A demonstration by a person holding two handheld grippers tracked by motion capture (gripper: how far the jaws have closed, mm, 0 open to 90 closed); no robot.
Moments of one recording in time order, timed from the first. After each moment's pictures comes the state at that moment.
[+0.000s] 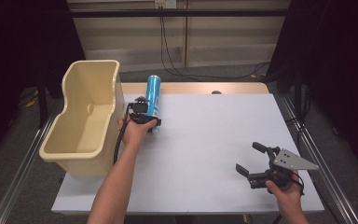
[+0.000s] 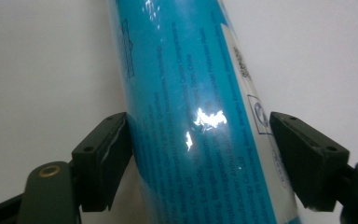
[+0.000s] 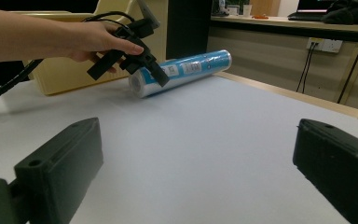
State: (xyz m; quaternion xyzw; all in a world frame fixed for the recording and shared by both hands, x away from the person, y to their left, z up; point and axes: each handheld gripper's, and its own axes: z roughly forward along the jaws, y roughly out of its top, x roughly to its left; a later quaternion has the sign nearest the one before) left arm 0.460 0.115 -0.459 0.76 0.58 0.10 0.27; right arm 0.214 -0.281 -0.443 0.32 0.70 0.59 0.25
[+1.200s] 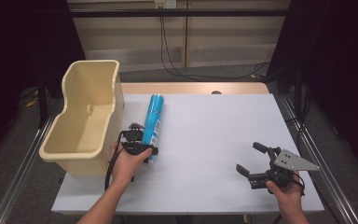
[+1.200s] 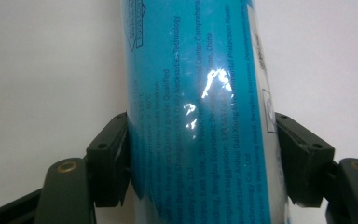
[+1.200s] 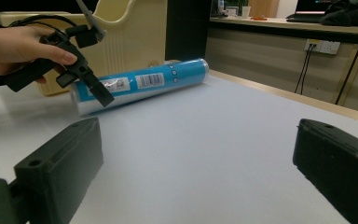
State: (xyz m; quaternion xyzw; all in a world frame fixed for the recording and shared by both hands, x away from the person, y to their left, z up) left arm 0.346 0.132 -0.452 0.76 0.59 0.05 0.25; right arm 0.213 -0.281 -0.442 0.32 0.70 0.59 0.26
